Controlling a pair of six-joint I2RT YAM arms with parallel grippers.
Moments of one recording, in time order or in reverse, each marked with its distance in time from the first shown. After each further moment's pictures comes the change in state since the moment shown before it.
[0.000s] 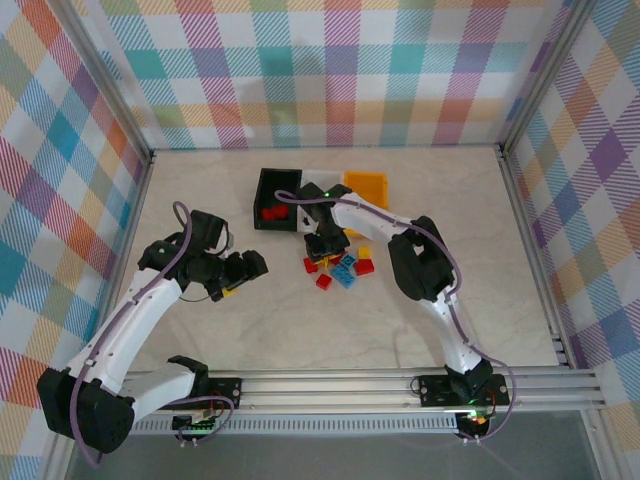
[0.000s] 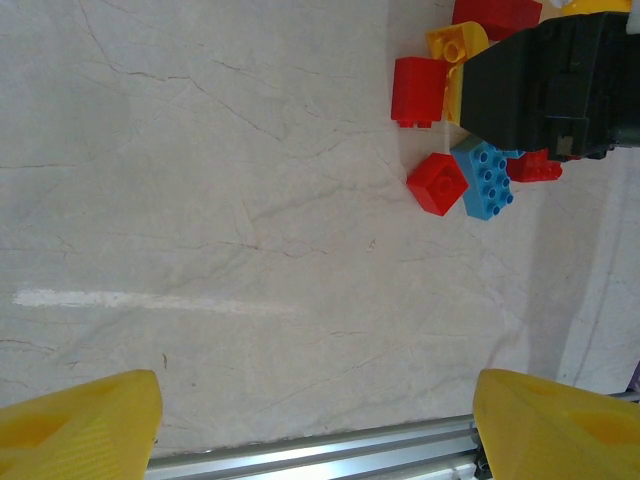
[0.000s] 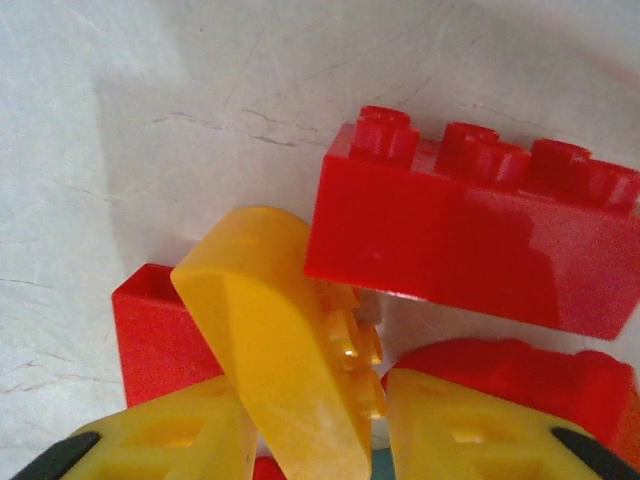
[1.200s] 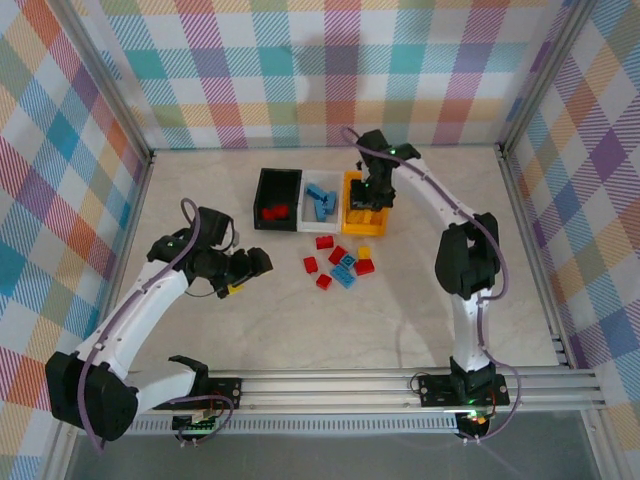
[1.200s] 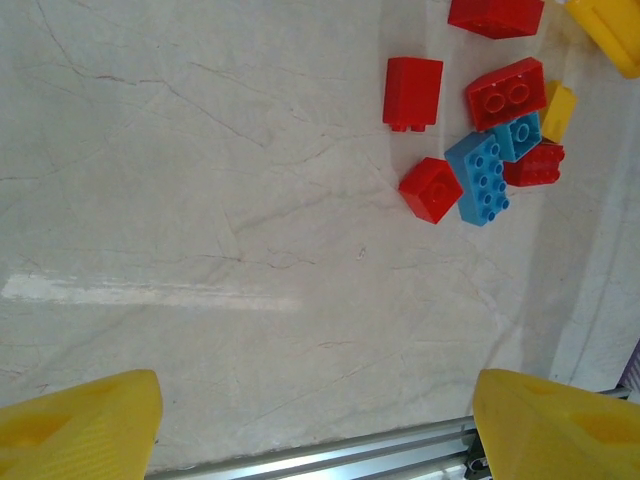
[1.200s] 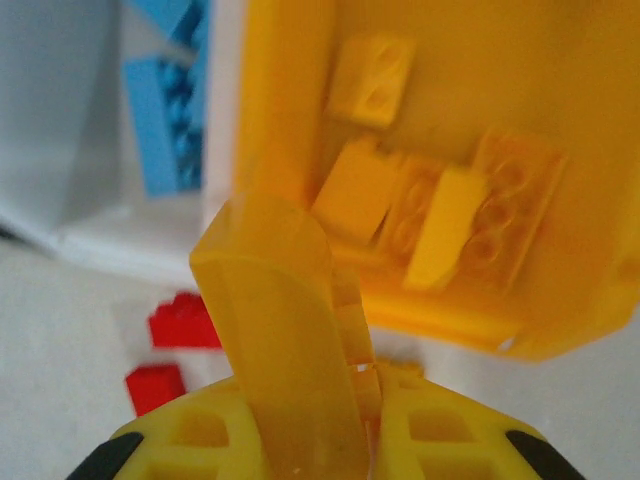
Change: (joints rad) left arm -0.012 0.074 -0.006 0.057 0.032 -0.006; right arm -0.307 -0.180 0.063 0.006 -0.039 0.088
